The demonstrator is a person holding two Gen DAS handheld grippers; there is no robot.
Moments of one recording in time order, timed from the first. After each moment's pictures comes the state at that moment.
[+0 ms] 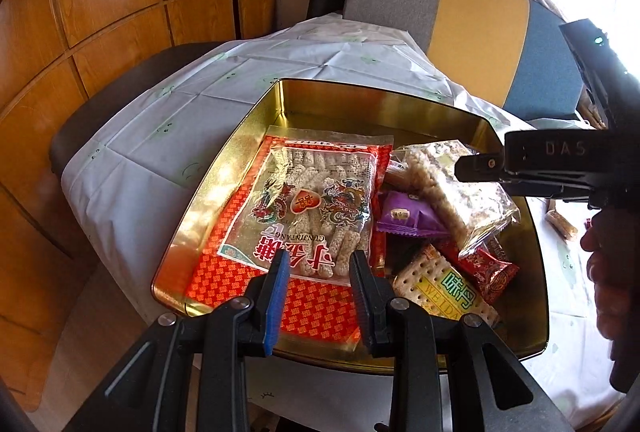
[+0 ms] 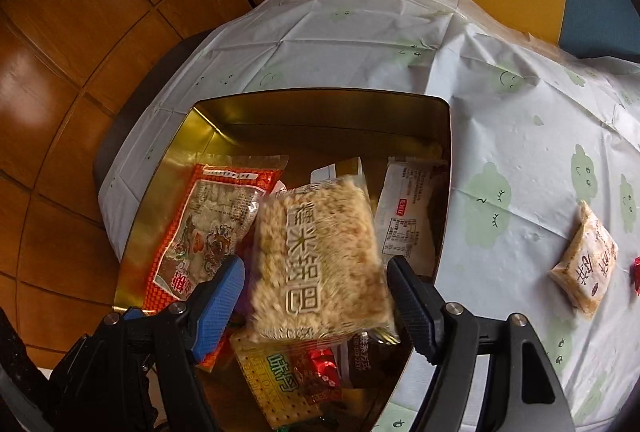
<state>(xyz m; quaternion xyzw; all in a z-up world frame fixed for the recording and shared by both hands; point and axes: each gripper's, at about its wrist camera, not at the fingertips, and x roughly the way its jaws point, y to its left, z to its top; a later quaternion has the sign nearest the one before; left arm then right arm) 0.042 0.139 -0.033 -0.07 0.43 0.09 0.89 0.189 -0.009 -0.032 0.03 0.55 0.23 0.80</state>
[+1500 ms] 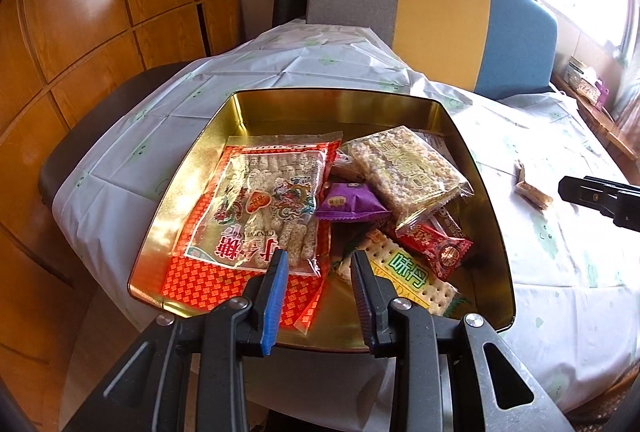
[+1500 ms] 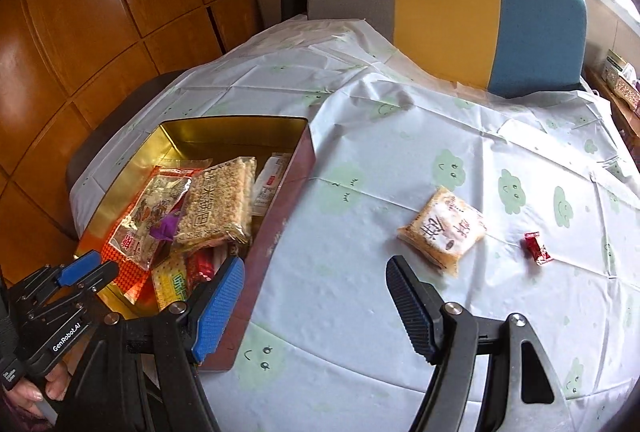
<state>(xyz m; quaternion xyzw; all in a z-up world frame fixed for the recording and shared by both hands) 0.032 0.096 -0.022 -0.02 0.43 0.05 0.90 0.113 -0.121 0.004 -0.01 0.46 0.16 0.87</state>
